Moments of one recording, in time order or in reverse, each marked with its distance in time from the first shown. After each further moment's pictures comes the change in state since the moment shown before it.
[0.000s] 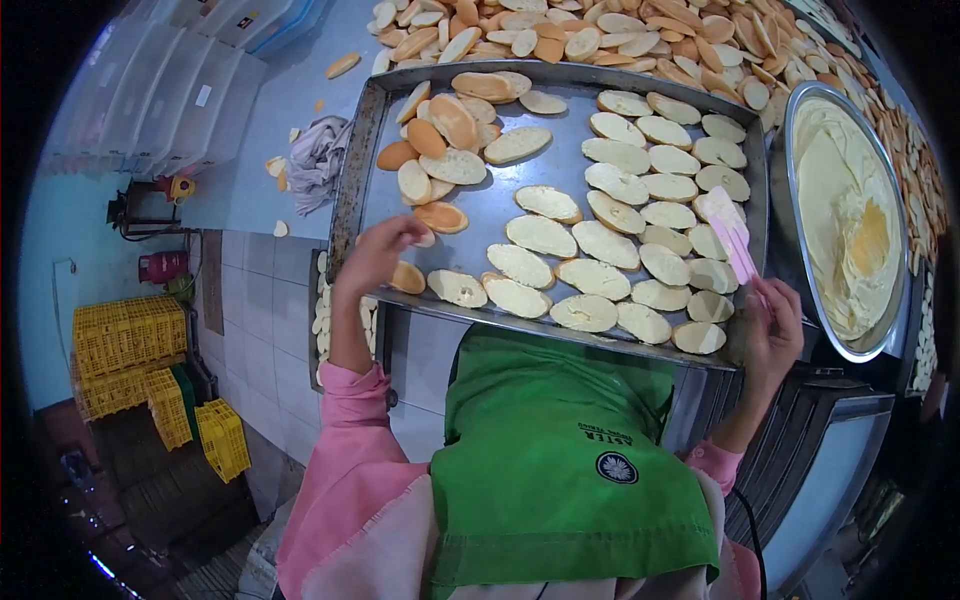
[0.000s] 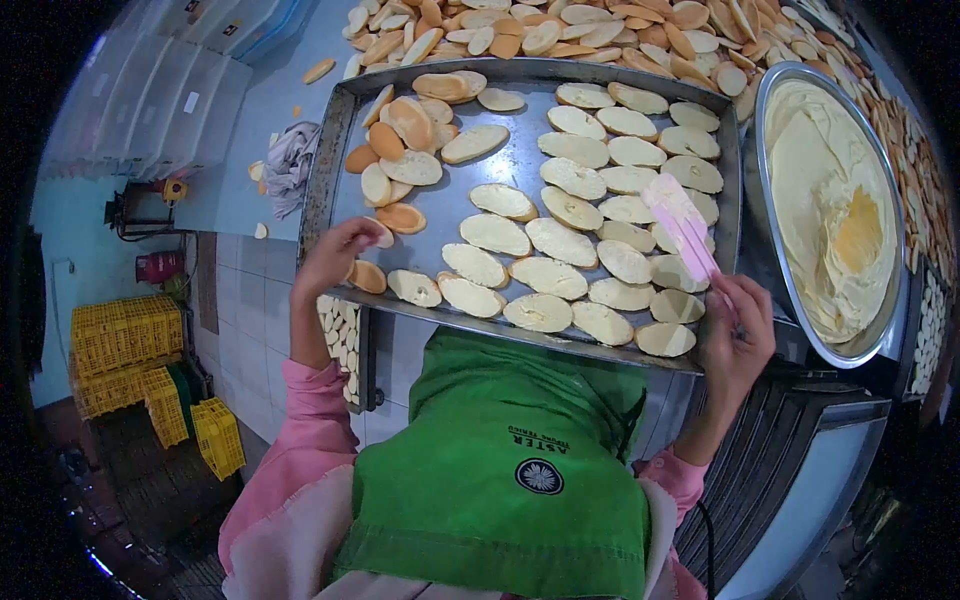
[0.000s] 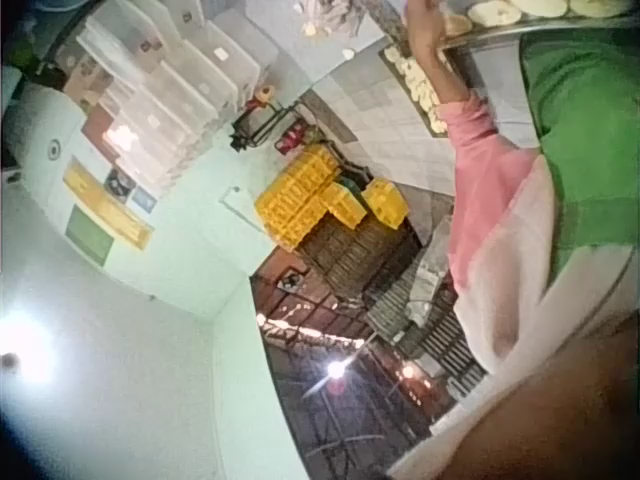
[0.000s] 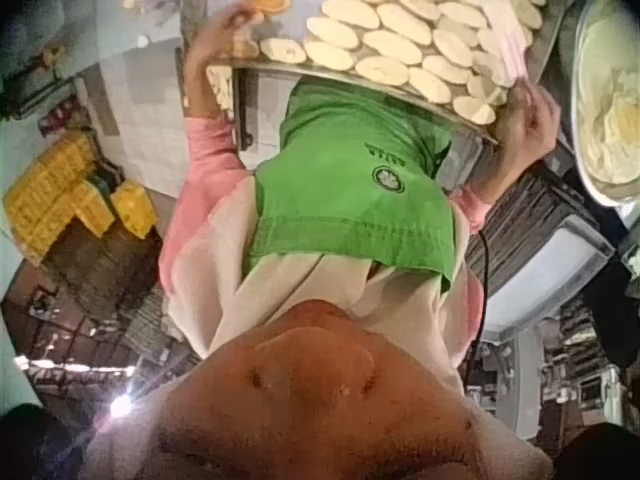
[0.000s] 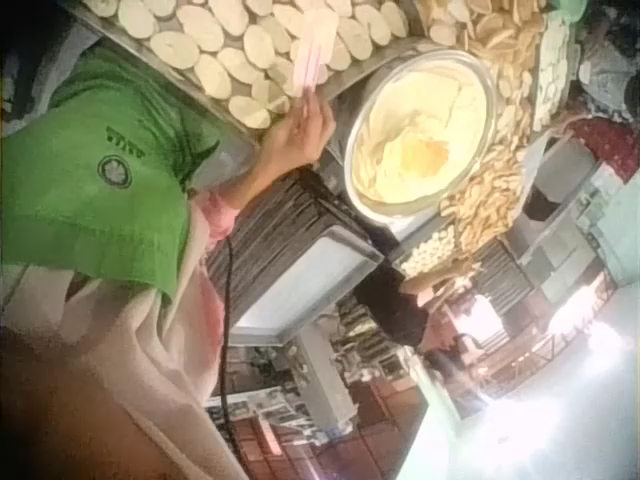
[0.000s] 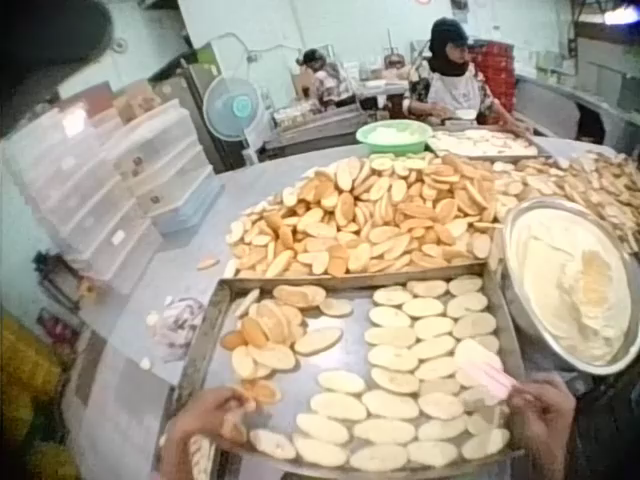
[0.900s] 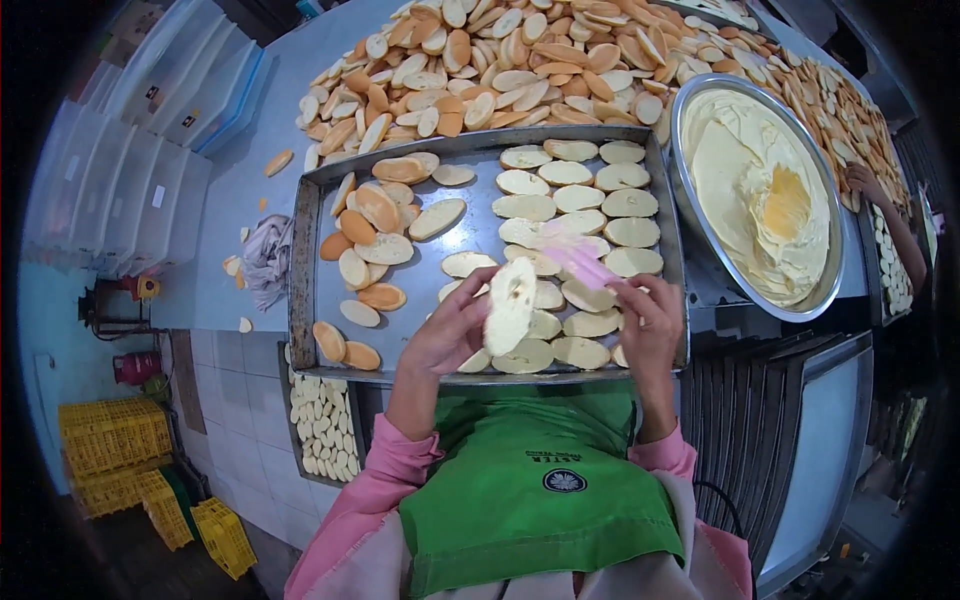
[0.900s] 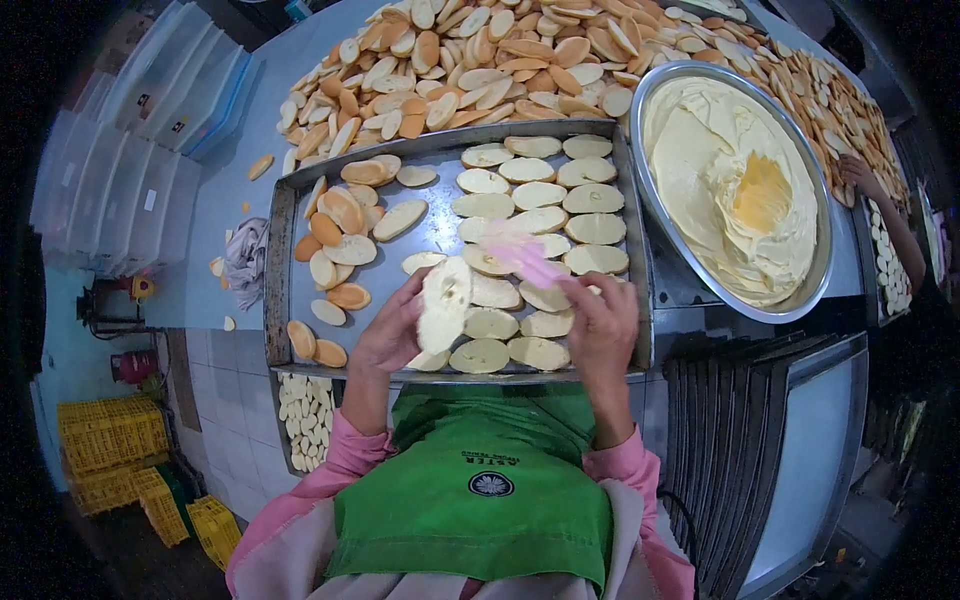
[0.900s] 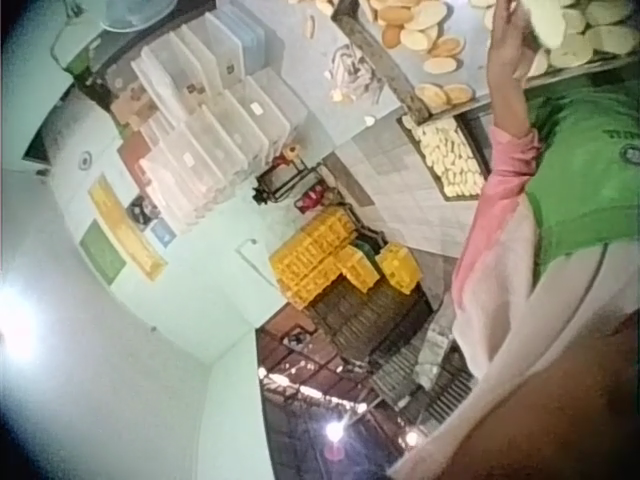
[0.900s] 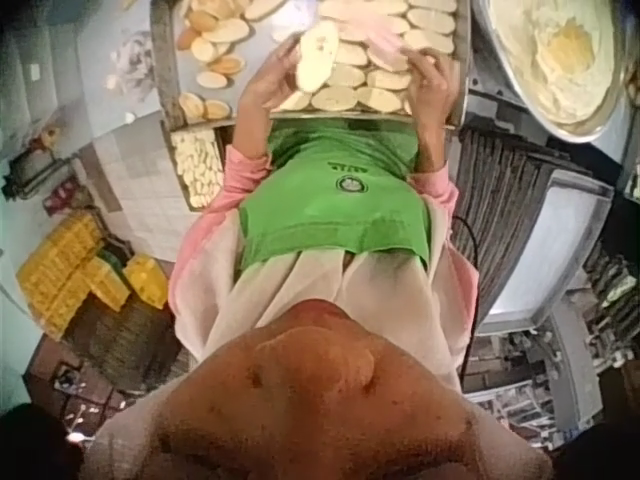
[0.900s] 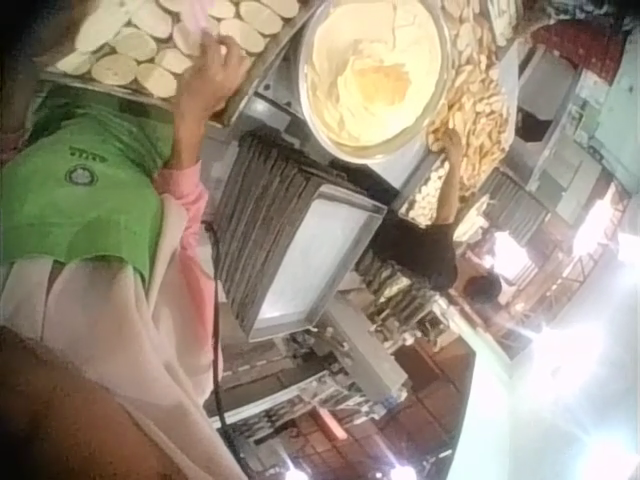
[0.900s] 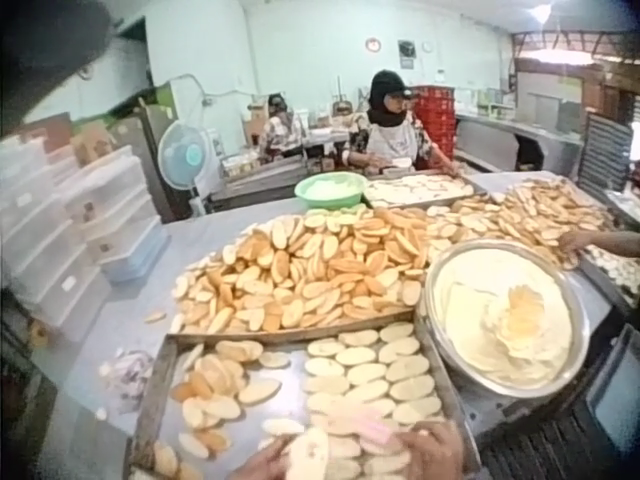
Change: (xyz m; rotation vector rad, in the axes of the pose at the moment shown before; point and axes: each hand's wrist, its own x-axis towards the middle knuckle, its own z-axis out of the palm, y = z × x) left_hand 0.024 0.113 0.117 -1.354 -0.532 -0.106; right_hand -0.011 -0.021 0.052 -0.036 0.028 -0.123
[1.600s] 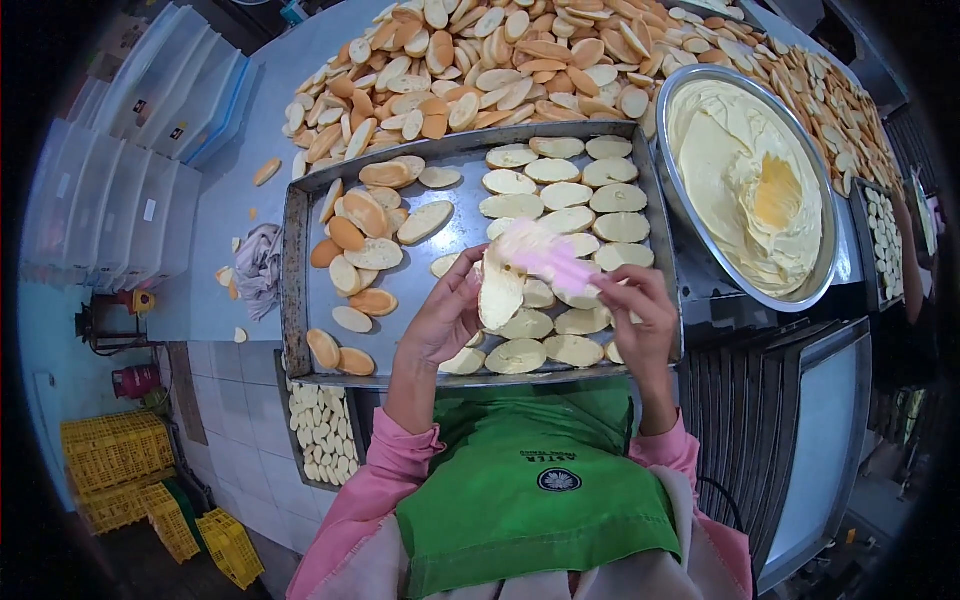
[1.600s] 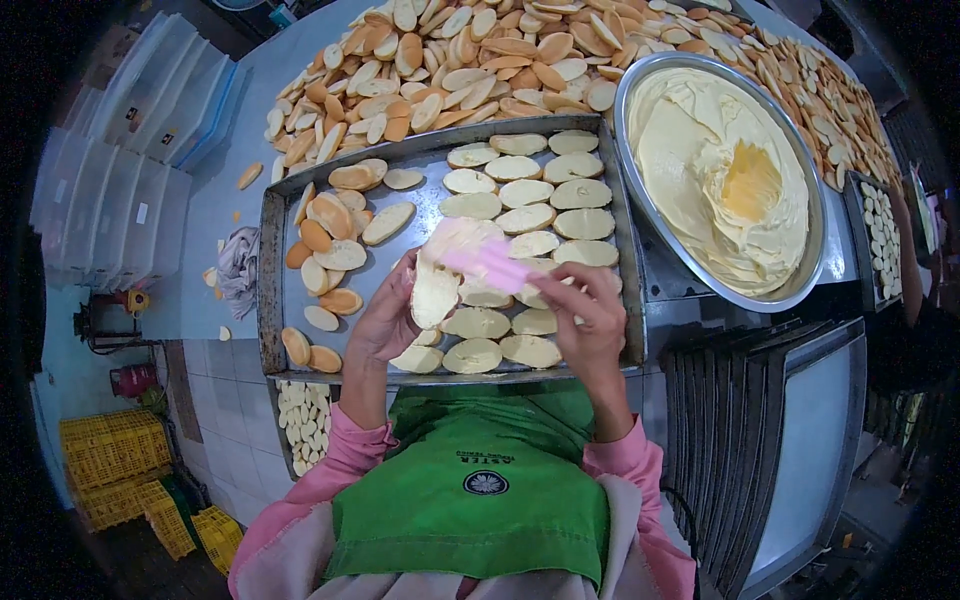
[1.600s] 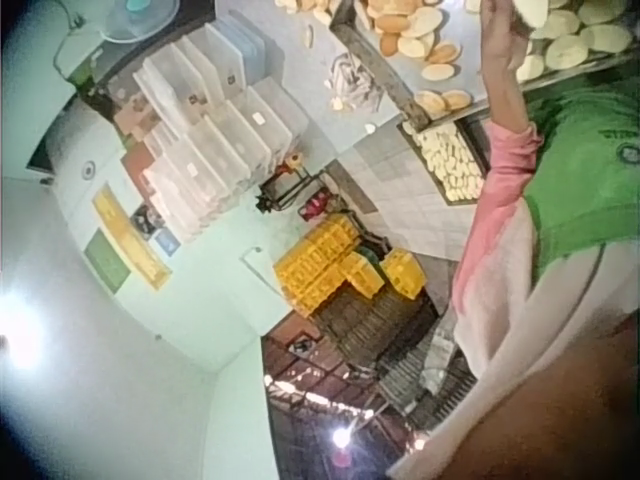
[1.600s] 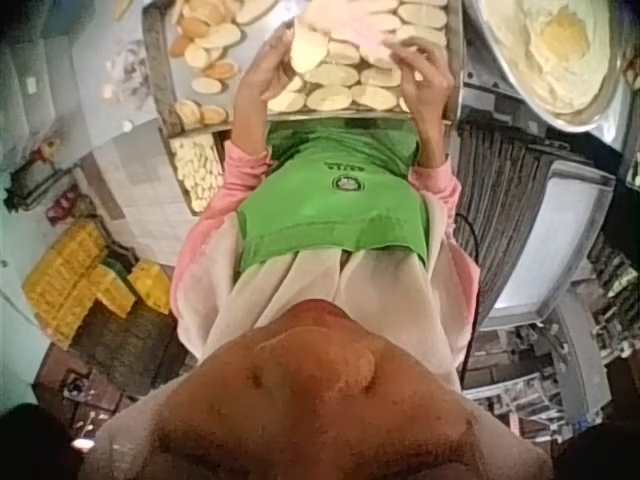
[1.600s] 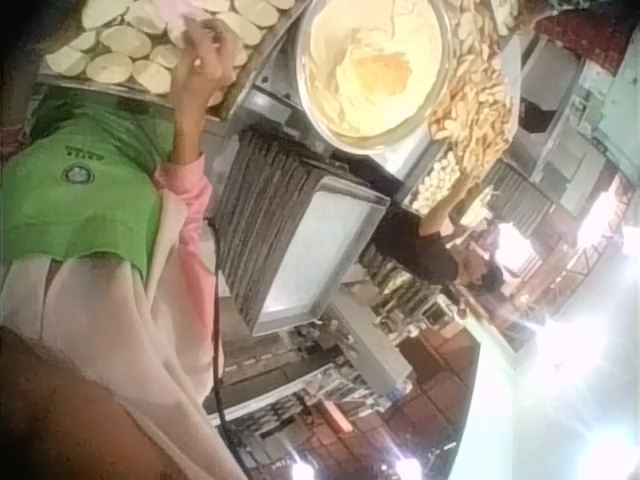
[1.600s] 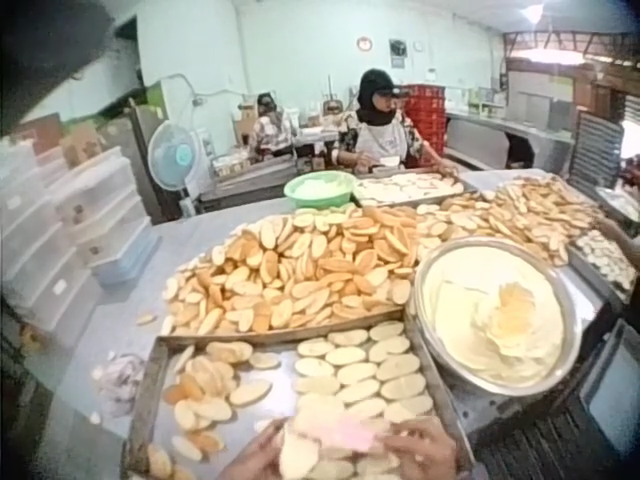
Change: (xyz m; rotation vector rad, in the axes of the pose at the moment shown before) left_hand 0.020 0.010 0.009 0.043 -0.003 0.060; right_hand 0.009 -0.002 -0.004 0.139 -0.016 -0.112
